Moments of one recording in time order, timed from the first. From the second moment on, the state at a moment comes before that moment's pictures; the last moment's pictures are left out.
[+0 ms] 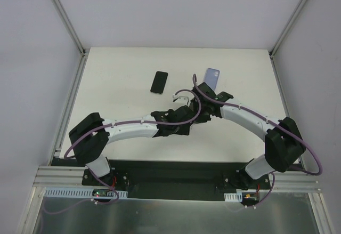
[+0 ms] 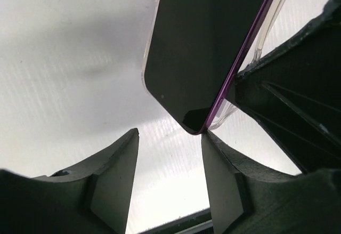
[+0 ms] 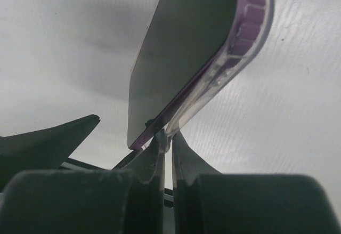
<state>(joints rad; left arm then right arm) -1.08 1.66 1.08 -0.39 -0.37 -0.80 0.70 1.52 1.08 -0.70 0.01 0.58</state>
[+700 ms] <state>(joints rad) -1.02 1.57 1.03 -0.35 -0.34 -0.86 0.74 1.52 1.08 -0.92 -0.09 0.50</state>
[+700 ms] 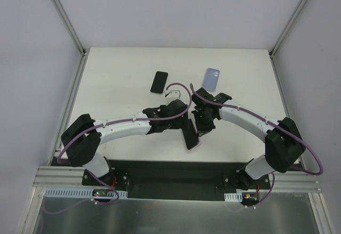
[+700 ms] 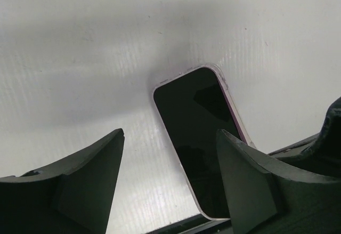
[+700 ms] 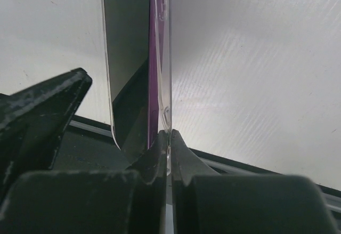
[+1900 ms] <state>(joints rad) -0.86 1.75 0.92 -0.17 0.34 -1.03 0.72 1.47 1.06 -0.88 -0.03 0.61</state>
